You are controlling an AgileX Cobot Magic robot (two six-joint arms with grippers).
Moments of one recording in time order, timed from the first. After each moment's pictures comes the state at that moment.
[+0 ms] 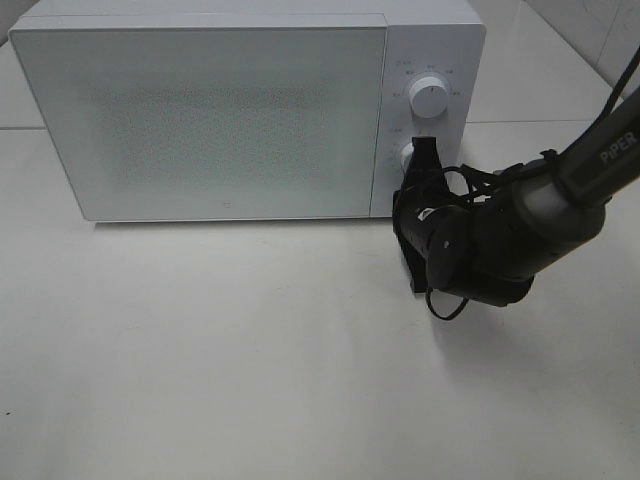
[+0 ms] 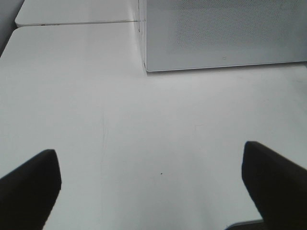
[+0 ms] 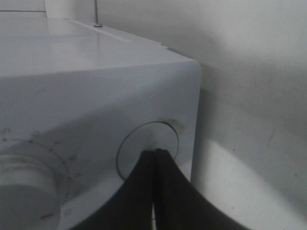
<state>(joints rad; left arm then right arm) -0.05 0.00 -0.50 -0.09 1.04 0.05 0.57 2.13 -0.87 0.71 -0.86 1.25</state>
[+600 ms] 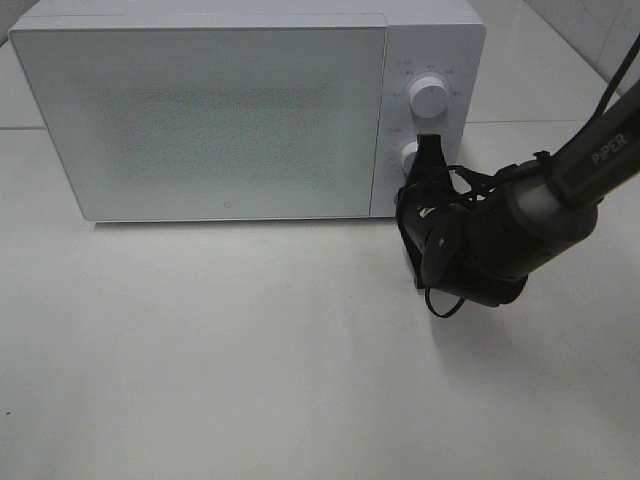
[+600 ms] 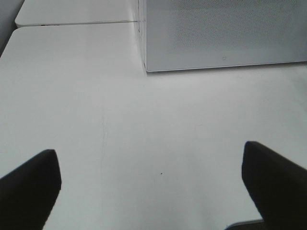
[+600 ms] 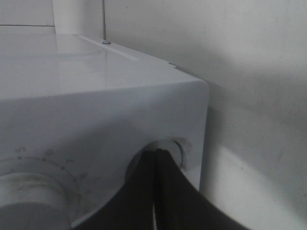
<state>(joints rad) -0.05 0.00 -0.50 -0.09 1.04 0.05 0.57 2.14 -0.89 0.77 -0.90 1.21</state>
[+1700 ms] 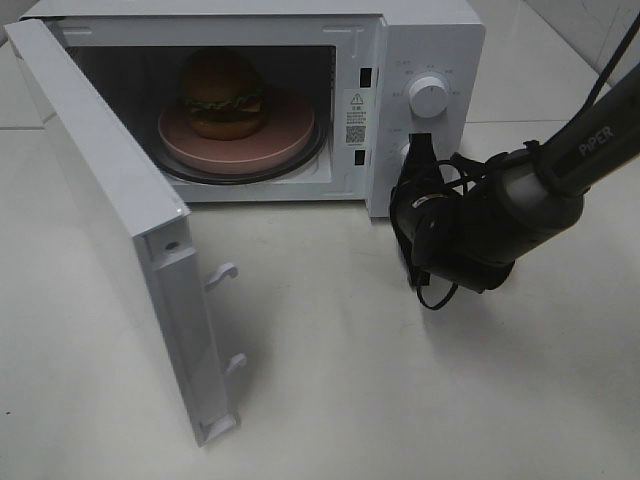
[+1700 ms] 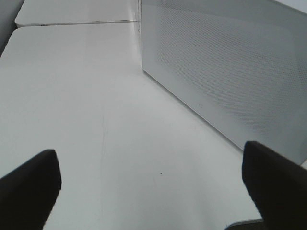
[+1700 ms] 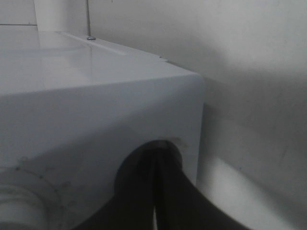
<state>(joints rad) -0.05 0.00 -0.50 -0.09 1.04 0.05 0.56 2.16 -0.96 0.82 -0.81 1.15</state>
